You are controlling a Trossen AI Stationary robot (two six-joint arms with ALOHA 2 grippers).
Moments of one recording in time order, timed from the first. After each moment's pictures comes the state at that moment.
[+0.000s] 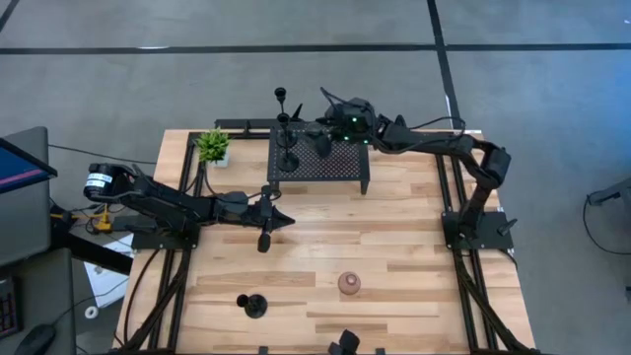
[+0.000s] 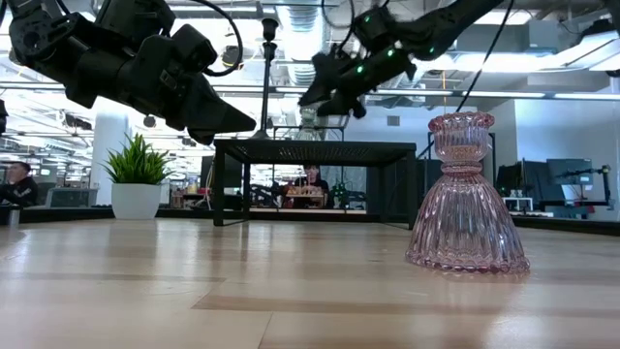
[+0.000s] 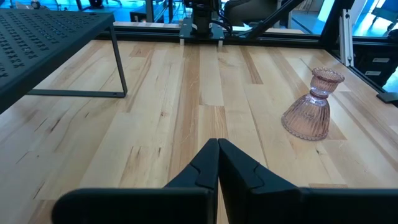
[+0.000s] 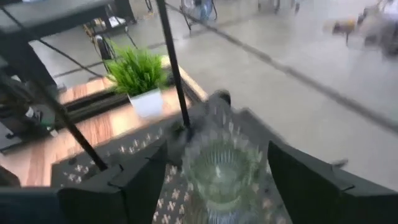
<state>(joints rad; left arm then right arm) -0.04 1.15 0.31 0.74 -0.02 0.00 -0.49 1.76 1.30 0.13 -0.06 0.08</state>
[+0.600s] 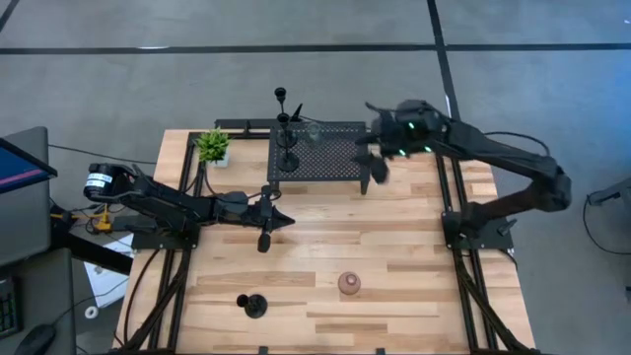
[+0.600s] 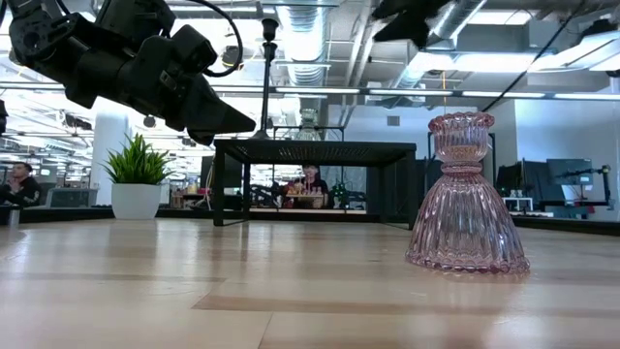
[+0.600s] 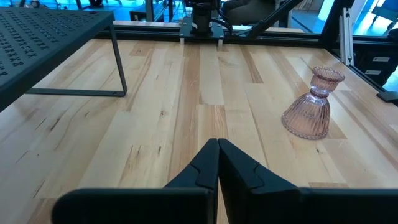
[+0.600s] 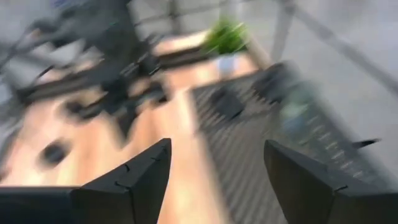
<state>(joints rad) -0.04 1.15 0.31 0.74 -0.02 0.00 -0.34 1.24 1.30 -0.59 -0.18 0.02</state>
